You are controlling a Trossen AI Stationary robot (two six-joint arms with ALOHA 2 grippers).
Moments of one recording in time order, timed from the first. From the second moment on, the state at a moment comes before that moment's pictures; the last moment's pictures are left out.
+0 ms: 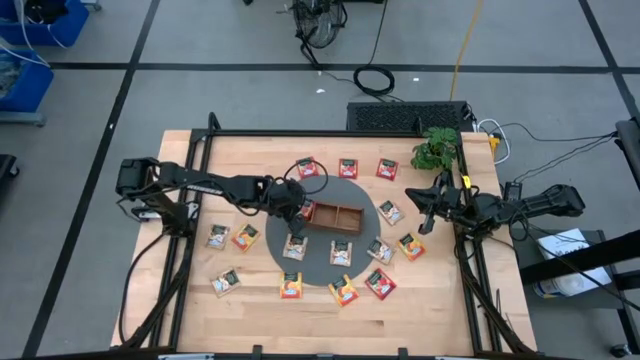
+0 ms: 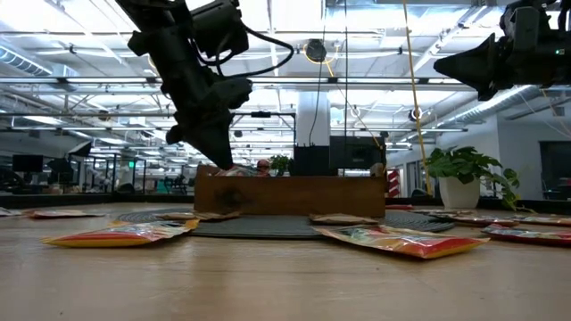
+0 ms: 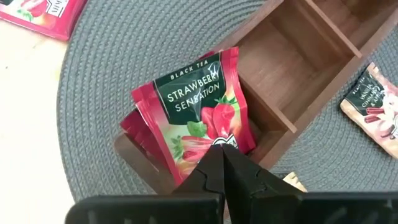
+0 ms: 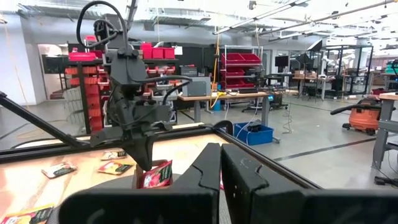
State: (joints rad) left arm 0.08 1.60 0.95 -0.39 -0.10 -0.58; right arm 0.20 0.19 0.02 0.36 0.57 -0.06
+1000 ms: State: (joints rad) left arm 0.05 1.73 1.31 -0.73 -0.19 -0.28; right arm 0.20 0.19 0.01 0.37 0.57 -0.07
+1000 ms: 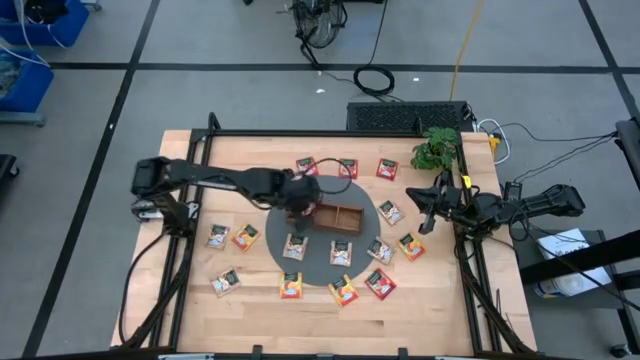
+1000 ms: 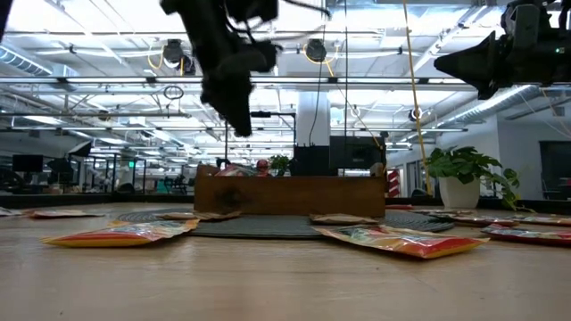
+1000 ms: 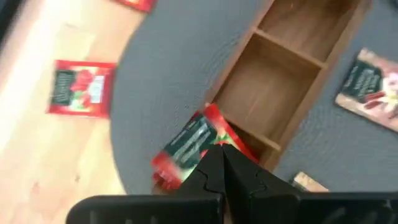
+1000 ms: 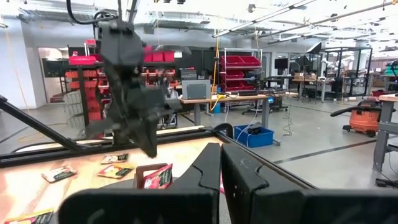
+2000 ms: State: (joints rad) left arm 0.05 1.91 1.40 -0.94 -0.17 -0.41; right arm 0.20 0.19 0.01 0.37 0.57 -0.07
